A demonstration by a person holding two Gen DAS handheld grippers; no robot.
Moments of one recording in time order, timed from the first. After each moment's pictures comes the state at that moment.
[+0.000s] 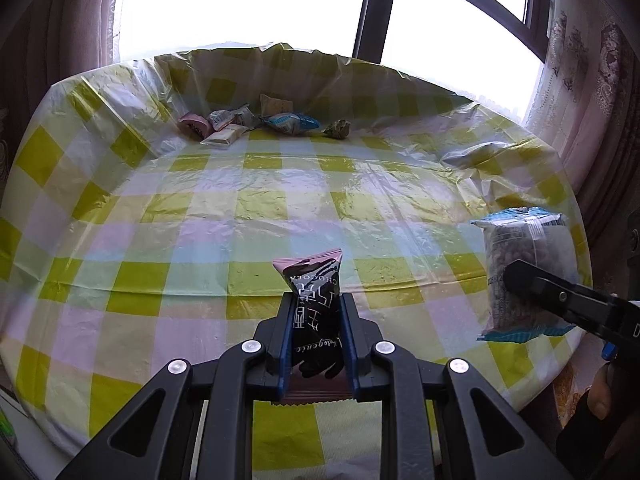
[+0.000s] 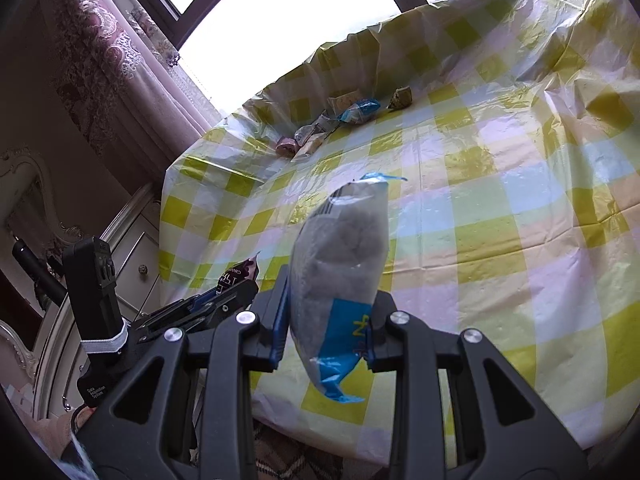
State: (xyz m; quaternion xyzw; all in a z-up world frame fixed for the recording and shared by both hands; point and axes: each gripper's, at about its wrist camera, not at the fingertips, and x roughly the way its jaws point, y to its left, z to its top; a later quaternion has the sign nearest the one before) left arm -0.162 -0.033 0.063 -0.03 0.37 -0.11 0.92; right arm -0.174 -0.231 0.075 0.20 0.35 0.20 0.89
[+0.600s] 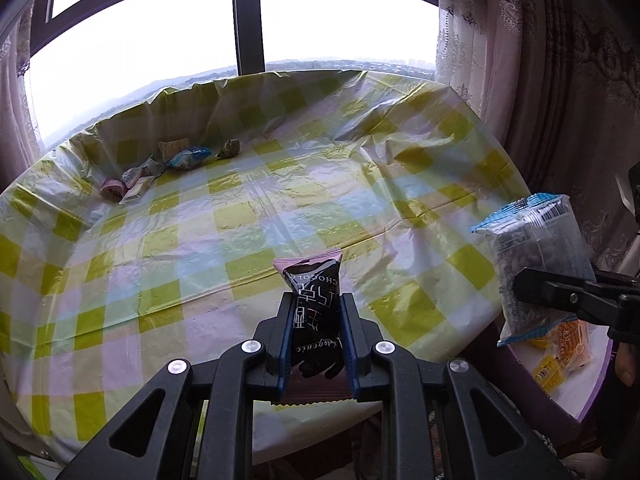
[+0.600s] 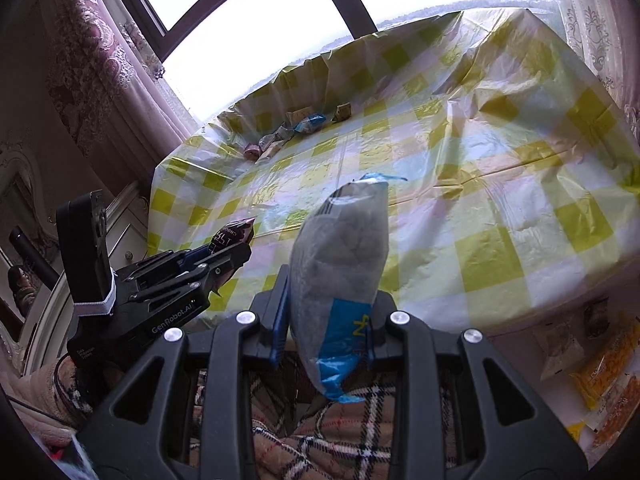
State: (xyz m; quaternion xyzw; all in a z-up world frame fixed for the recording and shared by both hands) left arm -0.223 -0.141 0.086 0.09 0.35 -0.21 0.91; right arm -0.284 -0.313 0.097 0.19 0.35 0.13 0.91
